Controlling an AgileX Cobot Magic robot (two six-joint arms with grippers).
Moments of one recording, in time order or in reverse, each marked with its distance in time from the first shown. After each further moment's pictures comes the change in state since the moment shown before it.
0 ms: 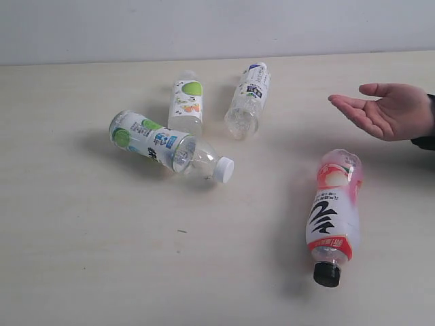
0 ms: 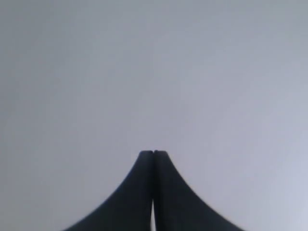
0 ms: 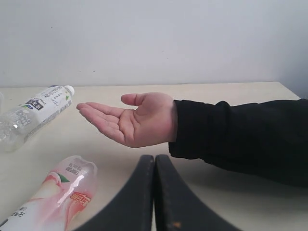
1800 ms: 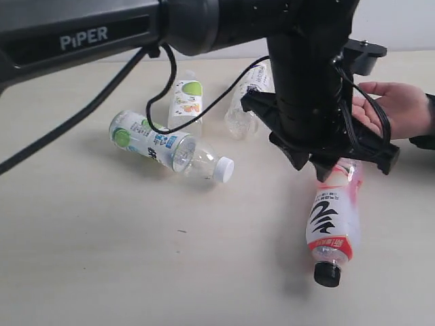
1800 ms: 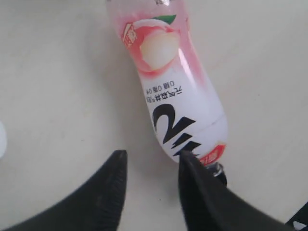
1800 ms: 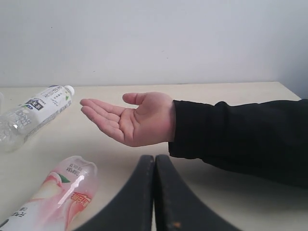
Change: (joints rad) left arm -0.947 2.175 -1.974 0.472 1.656 0.089; right arm 0.000 0.000 0.000 0.000 0.000 0.000
